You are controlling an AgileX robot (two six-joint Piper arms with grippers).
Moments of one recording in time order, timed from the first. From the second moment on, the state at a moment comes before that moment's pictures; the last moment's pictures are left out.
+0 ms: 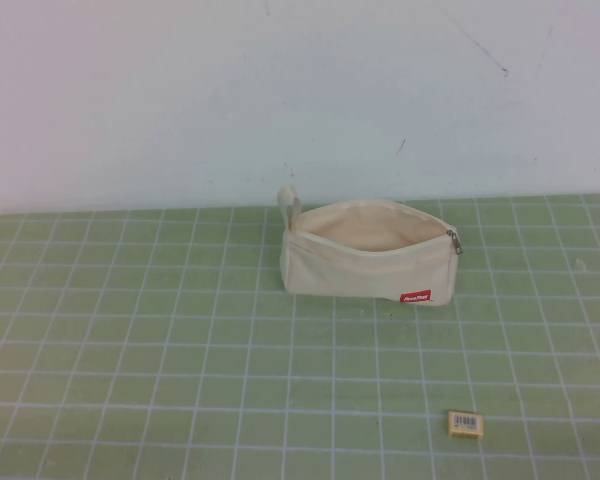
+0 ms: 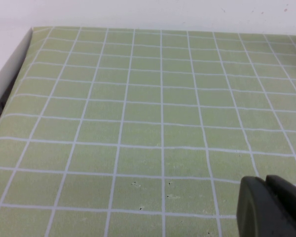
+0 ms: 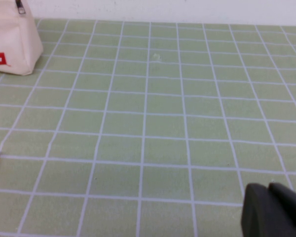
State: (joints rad) right arm -0.02 -0.01 0.03 -0.05 0.41 -0.01; left arm -0.02 -0.01 0.02 -0.12 0.37 0.00
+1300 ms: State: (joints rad) right arm -0.02 -0.01 0.03 -0.05 -0.23 -0.02; left arm -0.02 -0.01 0.02 -0.12 0.37 0.00
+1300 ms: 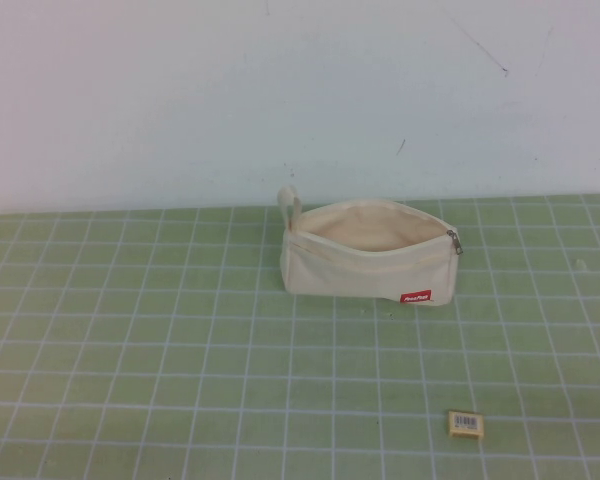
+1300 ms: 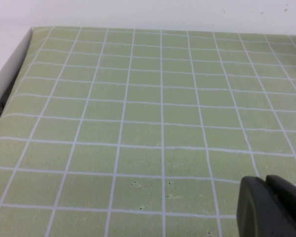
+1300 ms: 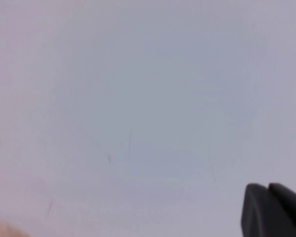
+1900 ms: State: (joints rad) right arm -0.02 0.10 -0.36 0.04 0.30 -0.09; left arm -0.02 -0.01 0.02 -0.12 0.37 0.00
